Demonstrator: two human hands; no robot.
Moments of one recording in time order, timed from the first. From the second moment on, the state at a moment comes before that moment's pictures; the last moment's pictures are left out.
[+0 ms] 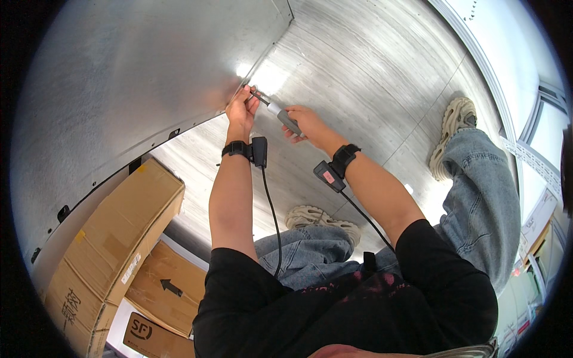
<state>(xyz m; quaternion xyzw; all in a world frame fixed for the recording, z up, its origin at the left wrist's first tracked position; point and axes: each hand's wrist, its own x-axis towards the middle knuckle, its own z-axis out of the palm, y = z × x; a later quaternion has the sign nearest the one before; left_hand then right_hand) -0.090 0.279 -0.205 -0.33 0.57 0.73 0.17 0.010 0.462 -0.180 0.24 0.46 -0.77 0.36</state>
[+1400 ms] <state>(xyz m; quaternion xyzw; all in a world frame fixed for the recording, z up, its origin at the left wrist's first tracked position) -0.094 0.277 -0.209 -0.36 0.53 0.75 0.17 0.025 0.442 -0.180 0.20 0.65 -0.70 0.24</state>
